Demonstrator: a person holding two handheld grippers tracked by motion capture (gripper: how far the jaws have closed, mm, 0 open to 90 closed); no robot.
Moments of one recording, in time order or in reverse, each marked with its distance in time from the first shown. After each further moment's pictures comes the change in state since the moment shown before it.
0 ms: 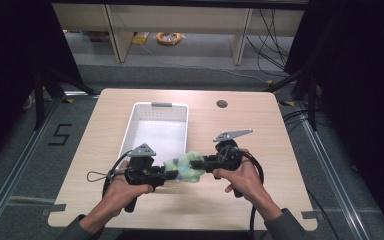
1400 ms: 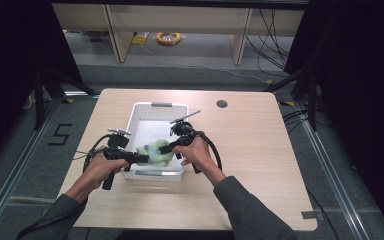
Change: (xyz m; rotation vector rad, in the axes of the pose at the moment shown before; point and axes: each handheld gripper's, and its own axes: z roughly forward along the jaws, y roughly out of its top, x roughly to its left) left arm 0.115 -0.004 0.000 0.149 0.108 -0.193; right arm -0.027 0.059 0.129 0.183 -0.051 0.116
